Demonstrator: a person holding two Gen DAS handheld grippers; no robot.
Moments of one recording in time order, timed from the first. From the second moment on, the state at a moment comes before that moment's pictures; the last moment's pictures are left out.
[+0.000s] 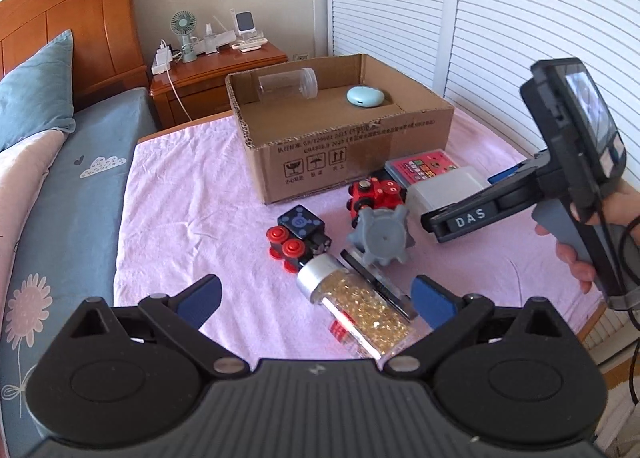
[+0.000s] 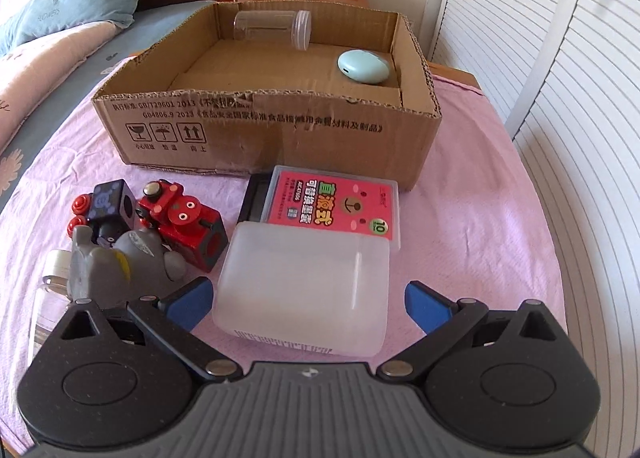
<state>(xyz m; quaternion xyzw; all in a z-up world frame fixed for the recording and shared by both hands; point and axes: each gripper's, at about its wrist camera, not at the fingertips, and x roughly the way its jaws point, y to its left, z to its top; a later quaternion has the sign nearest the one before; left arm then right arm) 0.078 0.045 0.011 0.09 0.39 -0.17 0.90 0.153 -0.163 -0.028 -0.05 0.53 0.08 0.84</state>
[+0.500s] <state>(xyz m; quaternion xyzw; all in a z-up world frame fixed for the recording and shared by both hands) 0.075 0.031 -0.032 0.15 0.44 -0.22 0.86 0.131 -0.196 -0.045 -0.04 0.53 0.07 0.85</state>
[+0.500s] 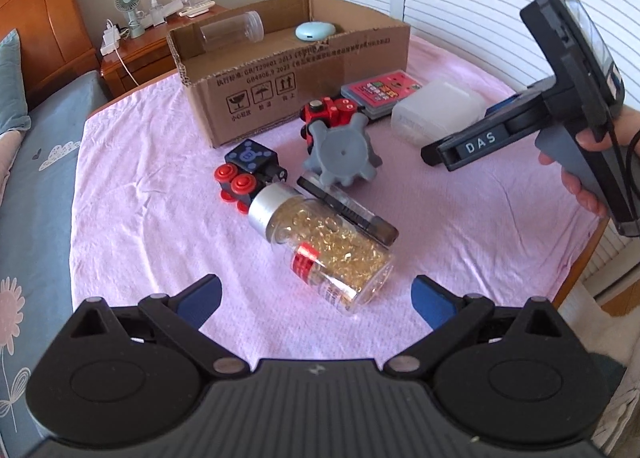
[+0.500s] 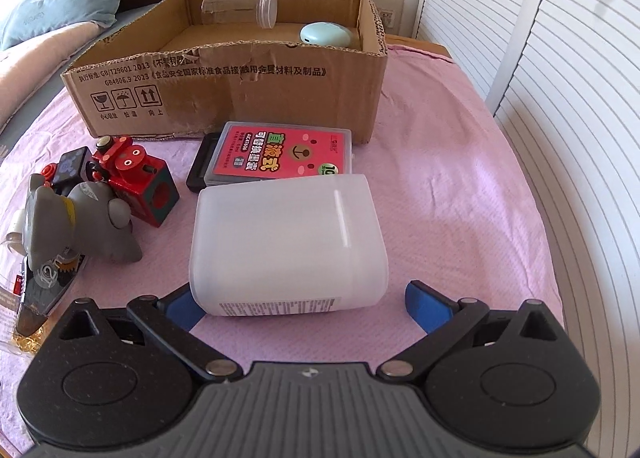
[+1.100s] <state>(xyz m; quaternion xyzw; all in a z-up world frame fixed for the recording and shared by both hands) 0.112 0.019 -0.052 0.19 0.43 -0.25 0.85 0.124 -0.199 -0.046 -0.04 0.51 0.08 0.86</state>
